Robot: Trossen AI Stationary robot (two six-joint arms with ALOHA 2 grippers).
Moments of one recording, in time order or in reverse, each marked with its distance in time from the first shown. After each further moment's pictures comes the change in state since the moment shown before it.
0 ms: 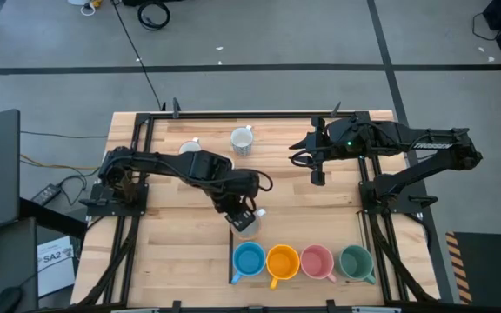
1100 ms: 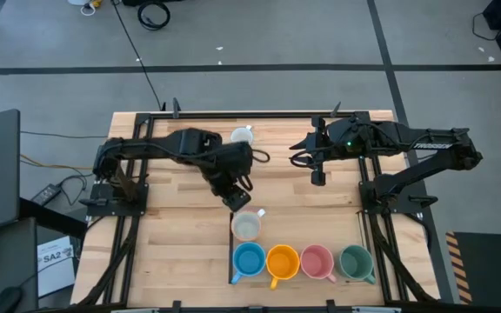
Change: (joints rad) left arm 0.130 -0.072 0.002 0.014 0.143 0.122; right arm 0.000 0.000 0.000 -0.013 0.000 0.000
